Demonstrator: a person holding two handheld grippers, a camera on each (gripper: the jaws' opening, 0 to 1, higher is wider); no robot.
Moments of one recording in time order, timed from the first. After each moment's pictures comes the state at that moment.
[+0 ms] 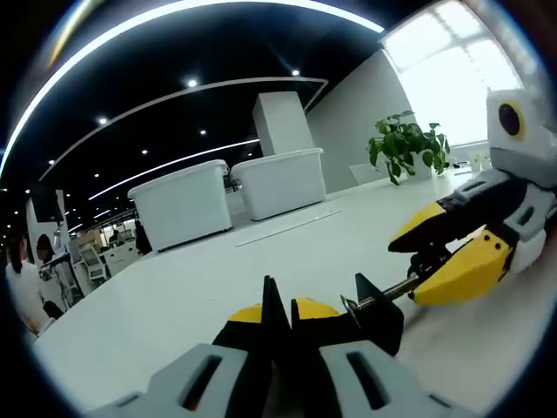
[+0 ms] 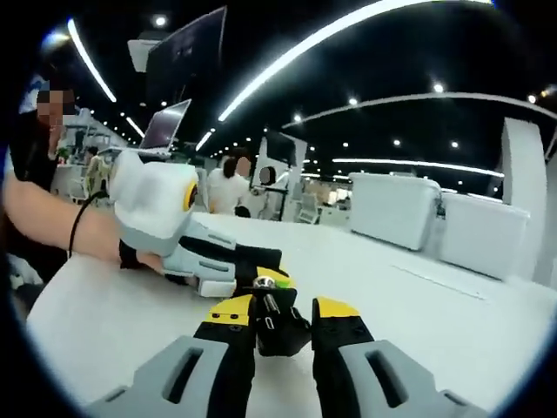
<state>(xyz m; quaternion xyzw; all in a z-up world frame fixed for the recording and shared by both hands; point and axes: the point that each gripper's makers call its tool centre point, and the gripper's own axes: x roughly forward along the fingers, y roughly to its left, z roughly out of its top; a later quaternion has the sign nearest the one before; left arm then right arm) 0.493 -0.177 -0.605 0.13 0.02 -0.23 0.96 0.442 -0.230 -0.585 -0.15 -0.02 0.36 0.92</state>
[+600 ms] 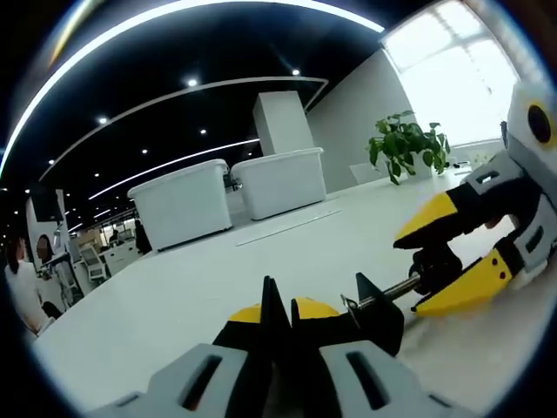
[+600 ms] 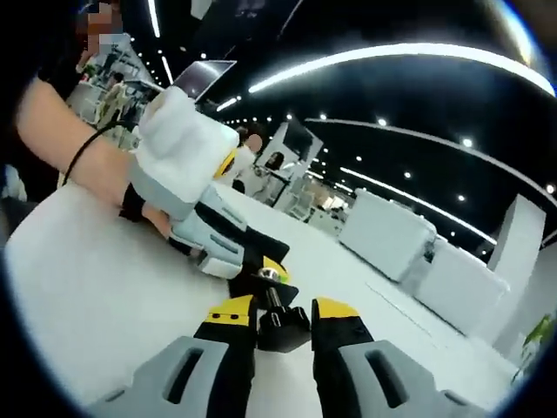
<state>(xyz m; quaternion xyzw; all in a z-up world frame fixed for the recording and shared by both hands) 0.493 -0.178 -0.606 0.13 0.02 -0.23 0.96 0.437 -0.227 -0.582 -0.20 -0.04 0.35 0.91</state>
